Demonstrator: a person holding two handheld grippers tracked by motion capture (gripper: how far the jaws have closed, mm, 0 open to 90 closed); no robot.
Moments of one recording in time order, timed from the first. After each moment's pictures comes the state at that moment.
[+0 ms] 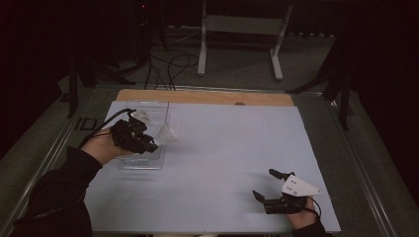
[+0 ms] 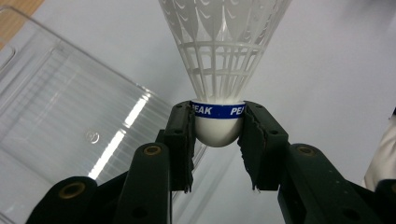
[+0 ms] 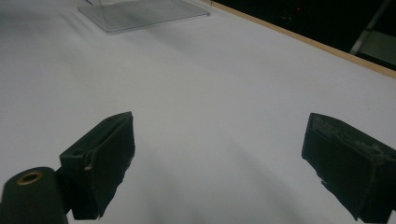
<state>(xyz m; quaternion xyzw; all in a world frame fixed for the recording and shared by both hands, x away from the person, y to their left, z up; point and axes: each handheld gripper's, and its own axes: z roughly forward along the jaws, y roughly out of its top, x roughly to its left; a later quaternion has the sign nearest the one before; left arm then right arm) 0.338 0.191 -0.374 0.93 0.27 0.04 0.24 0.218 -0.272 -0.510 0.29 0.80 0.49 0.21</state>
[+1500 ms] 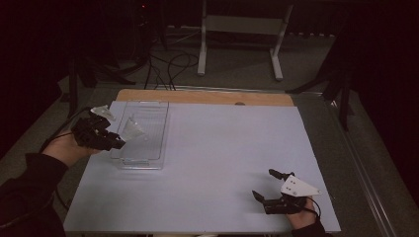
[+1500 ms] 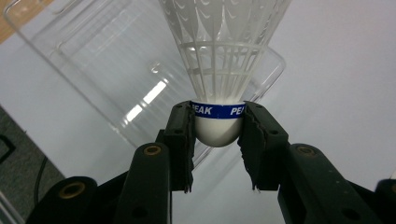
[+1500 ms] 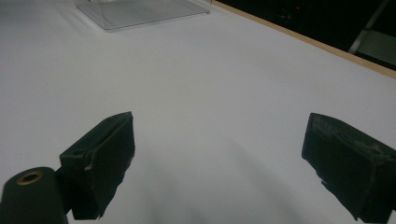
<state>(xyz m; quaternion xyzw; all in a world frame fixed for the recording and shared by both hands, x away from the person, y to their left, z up) 0.334 0.274 -0.372 0.91 0.36 0.07 0.21 0.217 -0.271 -0.510 0.29 0.80 0.48 0.21</state>
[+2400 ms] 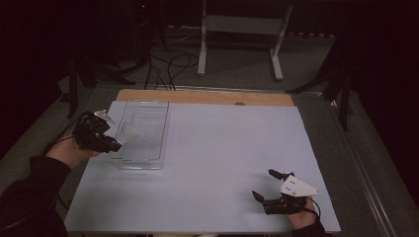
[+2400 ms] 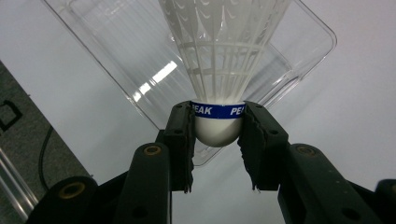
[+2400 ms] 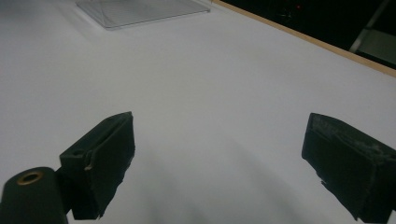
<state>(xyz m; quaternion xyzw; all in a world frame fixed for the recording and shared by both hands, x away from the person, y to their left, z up) 0.340 0.280 -0.399 0.90 0.40 0.07 0.18 0.217 -0.270 -0.511 0.29 0.80 0.48 0.21</state>
